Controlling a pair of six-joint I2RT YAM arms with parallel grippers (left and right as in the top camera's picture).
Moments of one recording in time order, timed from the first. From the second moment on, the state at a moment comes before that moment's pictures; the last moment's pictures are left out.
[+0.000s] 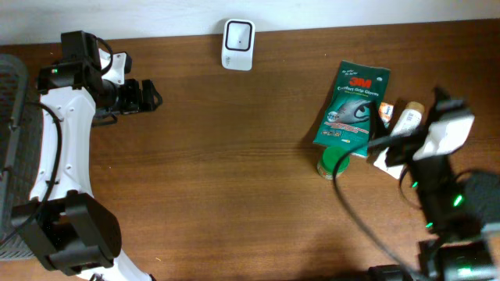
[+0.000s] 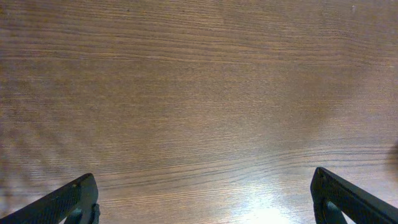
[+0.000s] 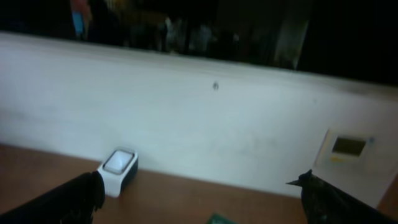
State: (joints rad) left arm 0.13 1.88 1.78 -1.11 0.23 0.05; right arm 0.02 0.60 0.78 -0.12 -0.10 -0.10
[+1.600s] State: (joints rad) left arm 0.13 1.88 1.78 -1.11 0.23 0.05; right arm 0.07 0.01 0.01 -0.07 -0.03 -0.06
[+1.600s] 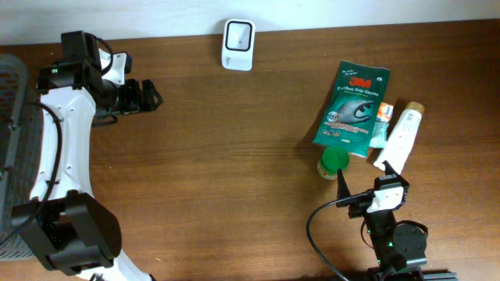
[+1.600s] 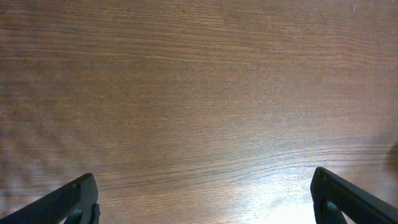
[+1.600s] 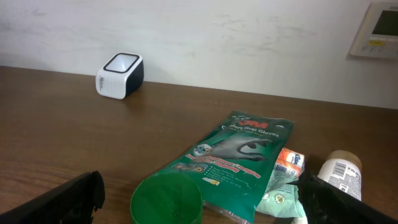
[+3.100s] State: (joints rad) left arm 0.12 0.13 0.07 0.07 0.14 0.09; right arm 0.07 0.01 0.01 -0.07 -0.03 -0.06
